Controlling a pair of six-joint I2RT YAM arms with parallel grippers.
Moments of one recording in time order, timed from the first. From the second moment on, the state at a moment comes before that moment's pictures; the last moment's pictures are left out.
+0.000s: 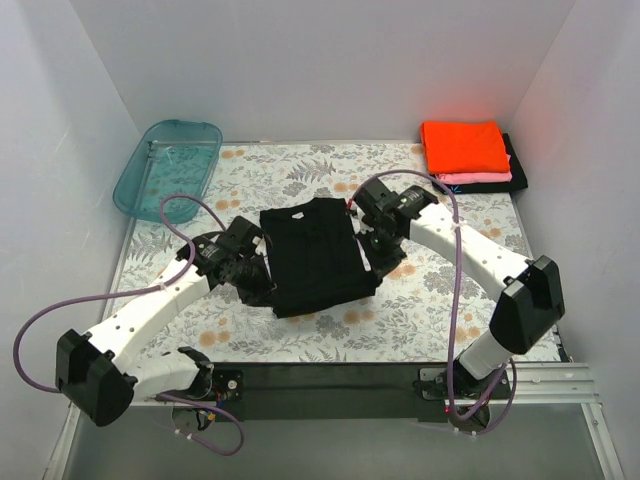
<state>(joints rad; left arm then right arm) -0.62 1.14 0.96 -1.00 0.21 -0.98 0.72 1.56 1.37 -1.17 -0.12 0.23</state>
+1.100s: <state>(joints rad) -0.30 1.48 1.16 -0.57 0.08 -0.77 0.57 2.06 2.03 -1.02 -0.04 0.06</state>
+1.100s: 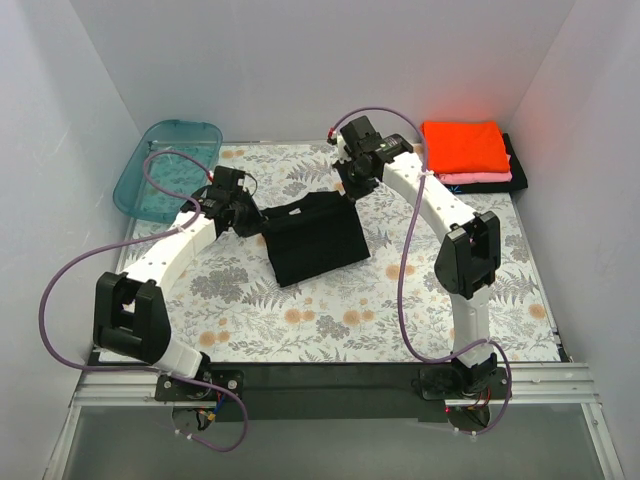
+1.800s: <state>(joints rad) -0.28 1.65 1.04 -0.26 0.02 -0.76 0.54 2.11 1.77 -0.58 -0.06 0.02</state>
